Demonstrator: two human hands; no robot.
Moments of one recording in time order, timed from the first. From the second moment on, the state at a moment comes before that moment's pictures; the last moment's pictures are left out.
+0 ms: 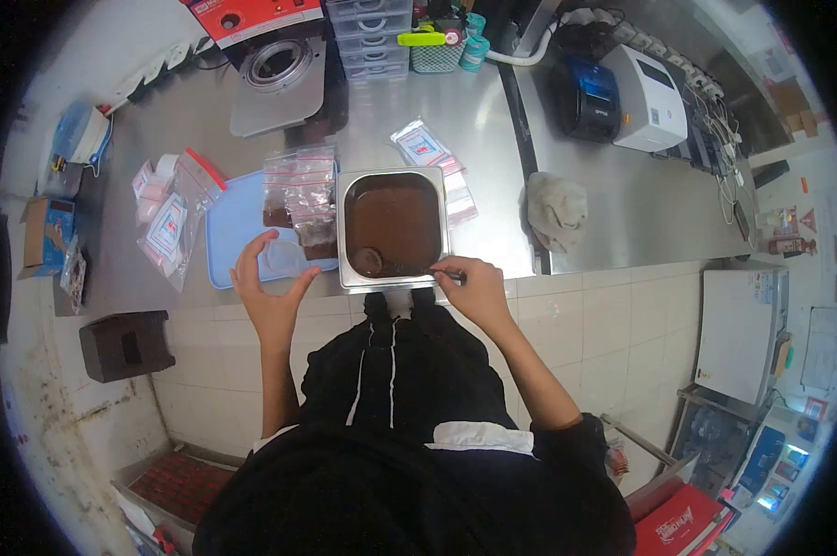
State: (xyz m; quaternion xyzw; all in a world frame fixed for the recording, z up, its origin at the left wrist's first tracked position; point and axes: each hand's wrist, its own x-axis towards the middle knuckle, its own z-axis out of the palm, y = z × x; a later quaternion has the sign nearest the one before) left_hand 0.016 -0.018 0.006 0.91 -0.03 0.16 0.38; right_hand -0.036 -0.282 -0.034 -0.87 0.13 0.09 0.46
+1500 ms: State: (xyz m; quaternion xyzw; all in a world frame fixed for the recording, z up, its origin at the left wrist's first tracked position) left_hand 0.082 -0.123 -0.007 0.78 -0.13 0.06 0.61; right_hand -0.024 -0.279 0.079 -0.90 0.03 -0.40 0.19
